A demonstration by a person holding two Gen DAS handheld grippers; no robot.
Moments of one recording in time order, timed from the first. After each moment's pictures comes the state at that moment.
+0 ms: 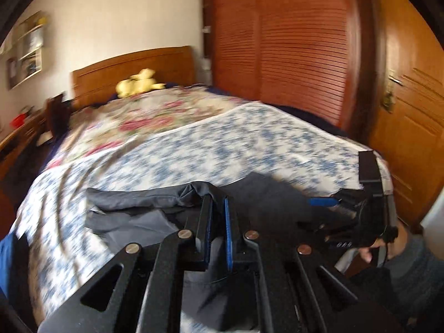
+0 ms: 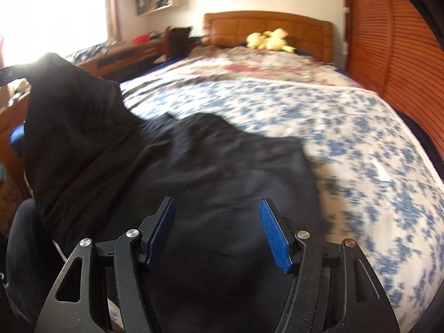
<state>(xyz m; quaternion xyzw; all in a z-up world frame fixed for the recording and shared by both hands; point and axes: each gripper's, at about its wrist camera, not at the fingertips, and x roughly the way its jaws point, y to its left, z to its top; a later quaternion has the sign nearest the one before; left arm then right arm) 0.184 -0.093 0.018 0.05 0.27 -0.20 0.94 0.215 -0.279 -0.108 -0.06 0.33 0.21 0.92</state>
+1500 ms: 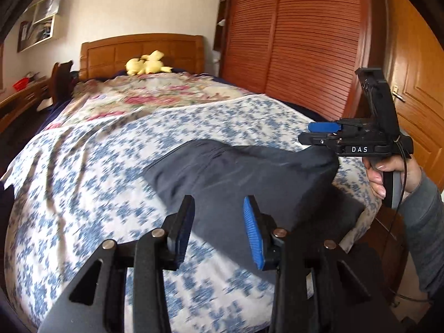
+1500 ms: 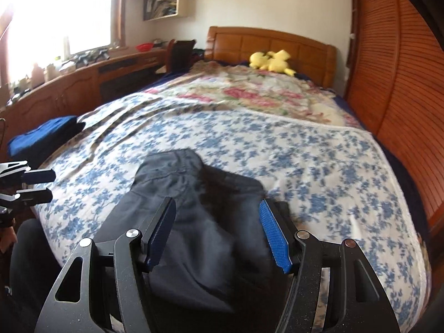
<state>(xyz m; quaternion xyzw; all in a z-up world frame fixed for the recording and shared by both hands) 0.149 -0.012 -0.052 -0.02 0.29 -0.18 0.94 0.253 -0.229 -0.034 -0.13 0.33 0.22 0.91</state>
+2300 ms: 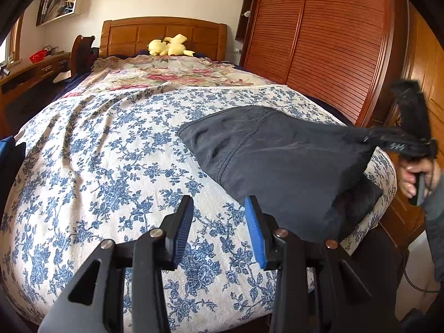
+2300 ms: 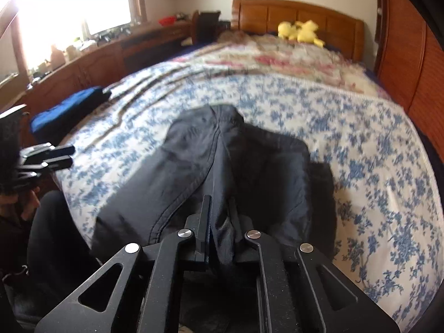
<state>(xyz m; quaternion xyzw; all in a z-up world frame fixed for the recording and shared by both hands) 0.136 0.033 -0.094 -0.05 0.32 -0.15 0.93 0.210 -0.229 -0.044 -0.12 0.36 0.28 0.88</state>
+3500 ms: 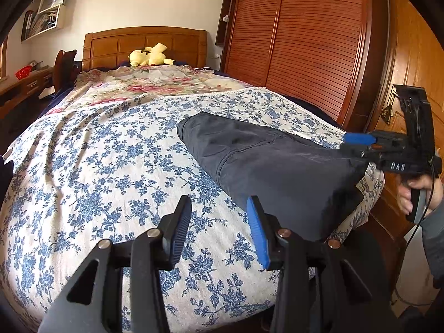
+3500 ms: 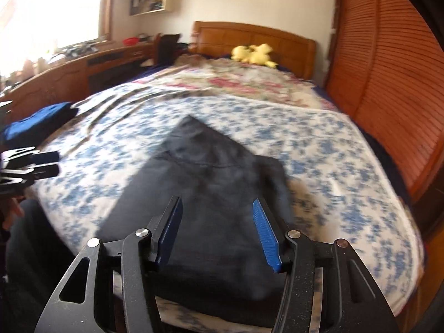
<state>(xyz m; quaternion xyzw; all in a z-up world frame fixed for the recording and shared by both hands) 0.123 -0.008 -0.082 -0.03 0.30 -0.19 0.93 0.161 -0.241 -0.047 -0.13 0.33 0.18 0.92</state>
